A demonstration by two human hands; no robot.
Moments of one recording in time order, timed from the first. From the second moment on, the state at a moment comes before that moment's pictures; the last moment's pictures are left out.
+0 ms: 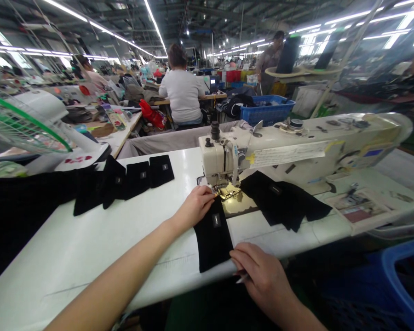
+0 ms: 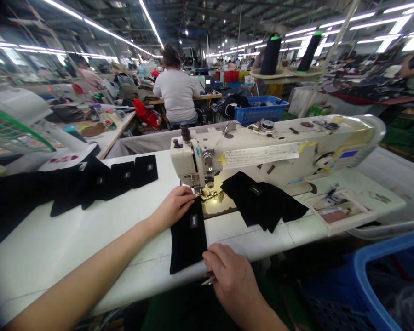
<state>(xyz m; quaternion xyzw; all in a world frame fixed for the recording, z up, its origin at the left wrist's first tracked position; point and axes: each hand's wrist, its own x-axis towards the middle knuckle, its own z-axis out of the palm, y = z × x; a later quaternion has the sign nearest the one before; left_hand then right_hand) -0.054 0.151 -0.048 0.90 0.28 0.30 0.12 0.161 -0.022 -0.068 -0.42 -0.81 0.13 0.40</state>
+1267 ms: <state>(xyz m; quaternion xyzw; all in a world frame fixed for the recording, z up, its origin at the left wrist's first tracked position) -0.053 0.044 -0.009 0.96 0.19 0.15 0.12 0.168 -0.004 -0.056 -0.45 -0.83 0.14 0.30</state>
